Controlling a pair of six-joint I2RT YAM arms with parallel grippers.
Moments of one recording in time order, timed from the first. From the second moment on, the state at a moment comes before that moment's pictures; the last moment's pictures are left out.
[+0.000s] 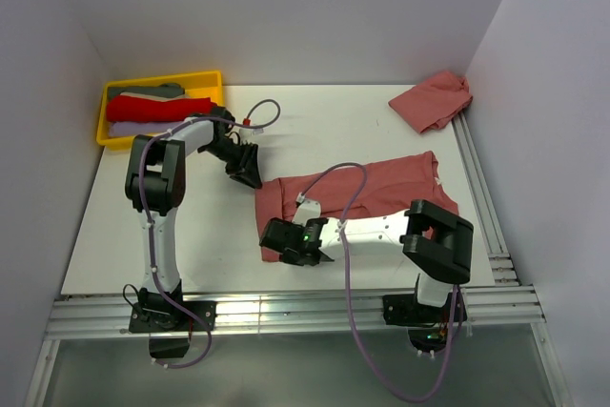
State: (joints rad) left arm -0.21 2.20 1.59 -0.85 0.74 0.14; right arm 1.25 1.71 1.00 -0.50 0.40 1.37
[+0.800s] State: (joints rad) left arm -0.12 2.09 1.58 -0.85 0.80 0.15; right arm 1.23 1.78 1.44 -0.74 0.52 1.16
